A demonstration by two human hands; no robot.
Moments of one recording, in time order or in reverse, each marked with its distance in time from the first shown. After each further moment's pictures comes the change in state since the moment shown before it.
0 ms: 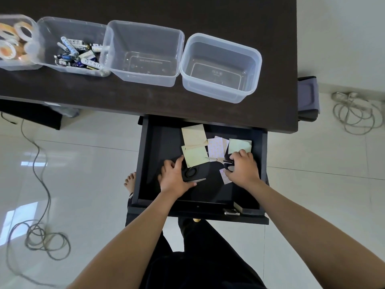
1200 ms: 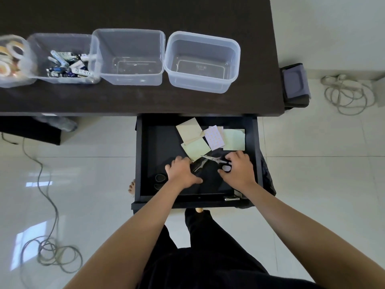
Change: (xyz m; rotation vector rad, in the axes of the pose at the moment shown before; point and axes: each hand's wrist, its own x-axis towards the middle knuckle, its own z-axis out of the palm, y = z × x) left_hand -0.008 0.036 -0.015 0.169 -0.140 0.084; right_hand -0.051 -0.007 0.017 0.269 0.204 0.023
